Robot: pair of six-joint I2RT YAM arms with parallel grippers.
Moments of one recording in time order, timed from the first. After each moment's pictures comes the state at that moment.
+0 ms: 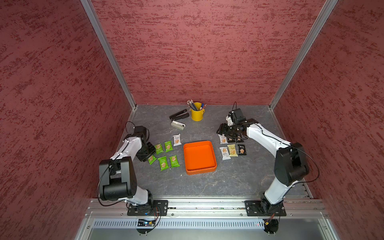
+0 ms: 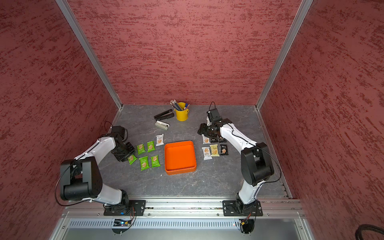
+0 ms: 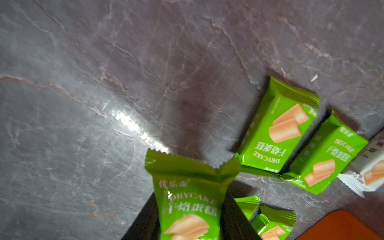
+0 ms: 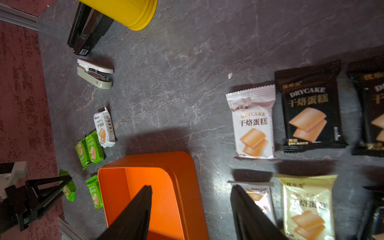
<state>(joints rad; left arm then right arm) 0.17 1.50 0.92 -0.86 0.03 -0.62 0.37 1.73 1.35 -0.62 -0.29 0.61</state>
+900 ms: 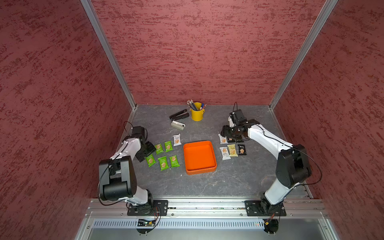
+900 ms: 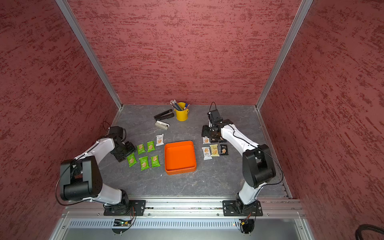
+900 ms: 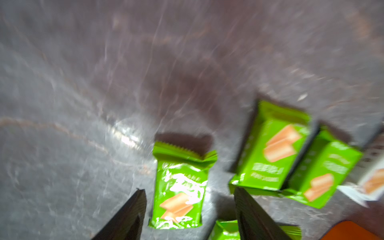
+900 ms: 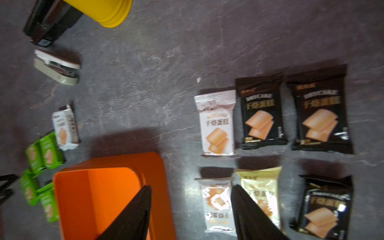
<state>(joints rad) 0.18 1.48 0.90 -0.71 0.02 -0.51 0.35 1.69 1.29 -0.65 -0.08 0.46</state>
